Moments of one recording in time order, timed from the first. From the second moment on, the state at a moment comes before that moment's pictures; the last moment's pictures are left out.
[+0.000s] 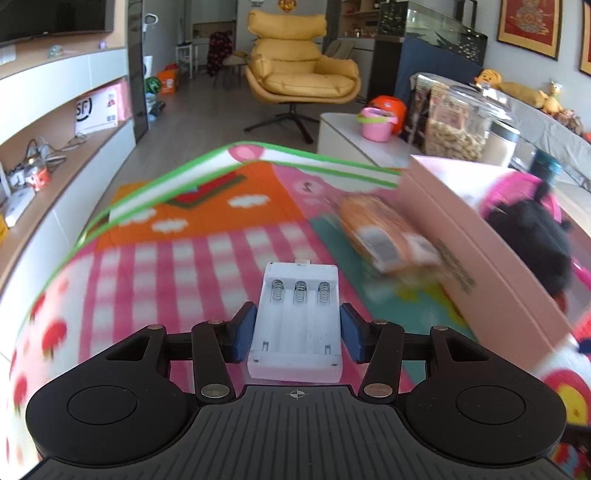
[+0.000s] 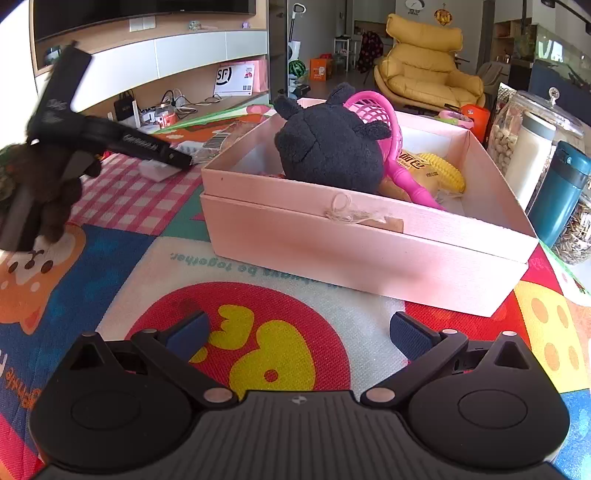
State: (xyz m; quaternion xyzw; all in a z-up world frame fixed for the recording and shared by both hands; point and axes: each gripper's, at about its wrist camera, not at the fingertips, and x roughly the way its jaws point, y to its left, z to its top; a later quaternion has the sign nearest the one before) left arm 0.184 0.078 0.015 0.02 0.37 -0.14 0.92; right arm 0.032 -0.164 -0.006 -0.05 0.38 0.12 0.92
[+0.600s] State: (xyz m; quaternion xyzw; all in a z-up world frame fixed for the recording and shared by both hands) left arm 0.070 0.096 0.005 -0.08 0.32 -0.14 0.93; right arm 0.165 -0.056 0.113 -0.13 0.39 0.17 0.90
